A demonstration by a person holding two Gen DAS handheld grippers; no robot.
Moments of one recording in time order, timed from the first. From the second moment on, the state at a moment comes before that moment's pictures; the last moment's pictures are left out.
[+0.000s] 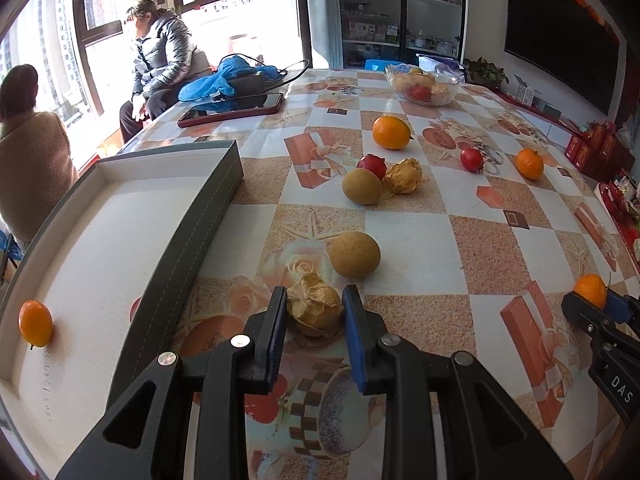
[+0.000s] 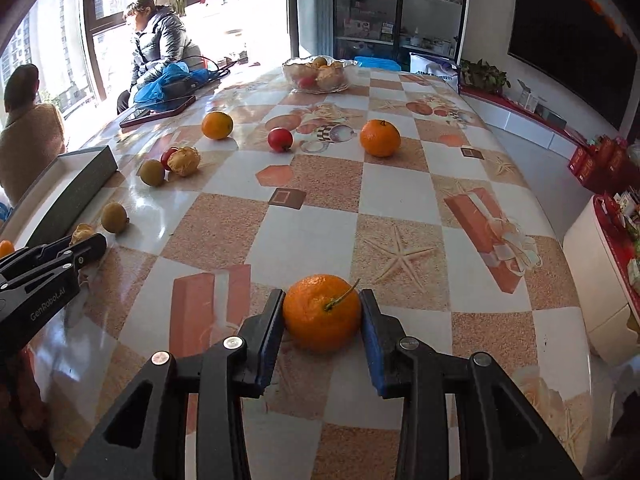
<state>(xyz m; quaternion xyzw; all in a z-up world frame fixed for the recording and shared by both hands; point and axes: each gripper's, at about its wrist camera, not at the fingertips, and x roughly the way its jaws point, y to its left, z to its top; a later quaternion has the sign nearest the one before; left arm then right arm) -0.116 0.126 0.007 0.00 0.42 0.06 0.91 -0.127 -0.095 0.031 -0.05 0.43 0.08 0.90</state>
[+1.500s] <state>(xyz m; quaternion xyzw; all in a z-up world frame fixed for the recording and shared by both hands) -0.115 0.126 0.007 0.00 0.42 0.06 0.91 -0.127 -0.096 0.030 -0.05 0.43 0.09 0.90</state>
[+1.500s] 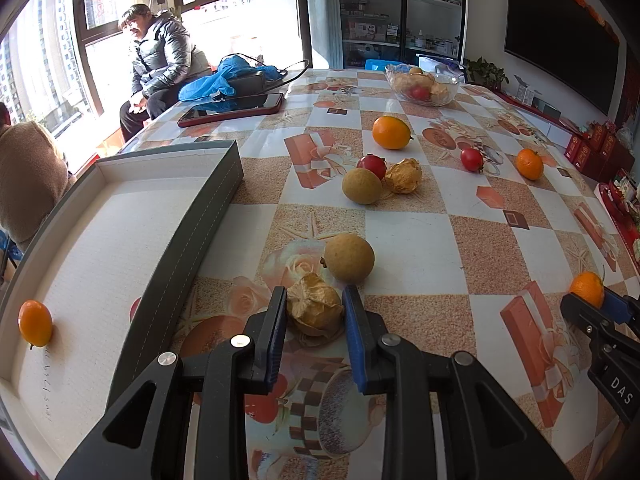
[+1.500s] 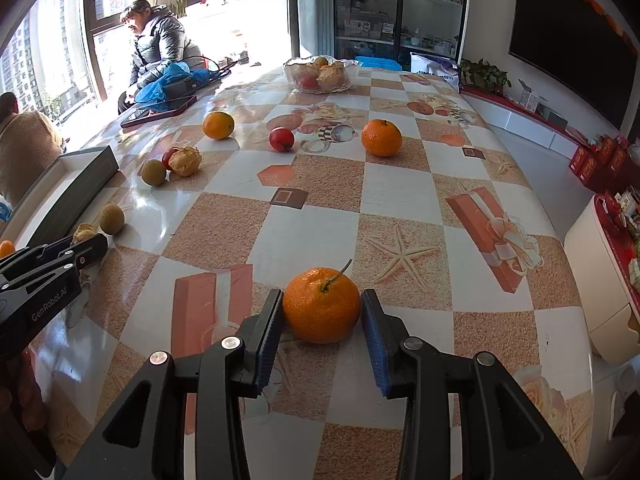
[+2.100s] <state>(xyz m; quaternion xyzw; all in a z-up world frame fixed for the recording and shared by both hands) -0.115 0.125 0.007 0.00 0.42 0.06 0.91 -0.124 -0.090 0.029 -0.05 0.44 0.08 0.89</state>
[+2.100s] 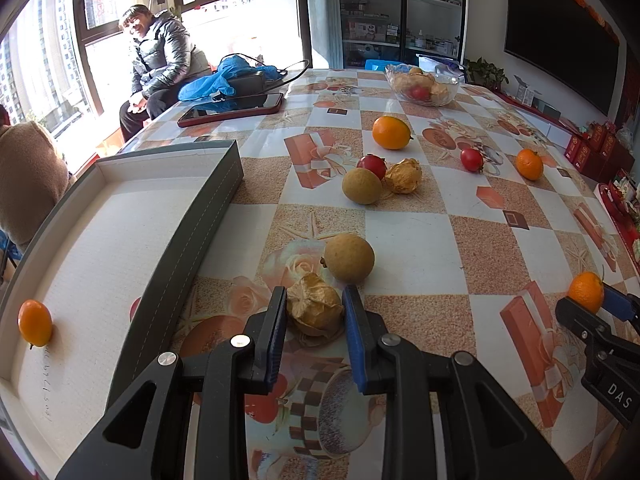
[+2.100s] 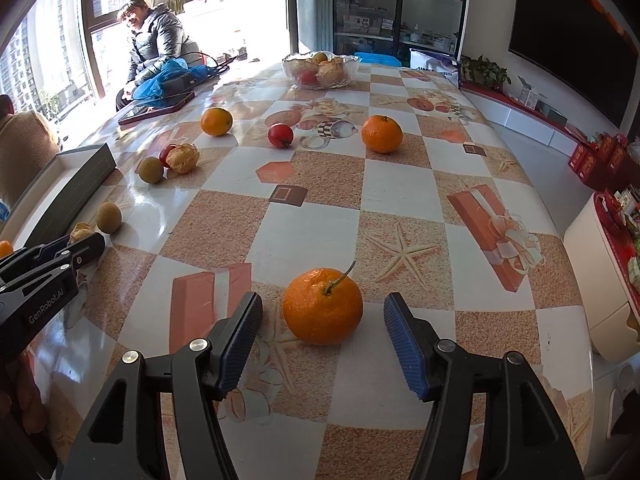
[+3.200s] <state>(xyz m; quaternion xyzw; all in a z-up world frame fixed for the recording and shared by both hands) -0.144 0.125 0.042 -0.04 0.44 -0.02 0.89 -0.123 -0.093 0.035 -0.02 0.49 0.09 0.87</state>
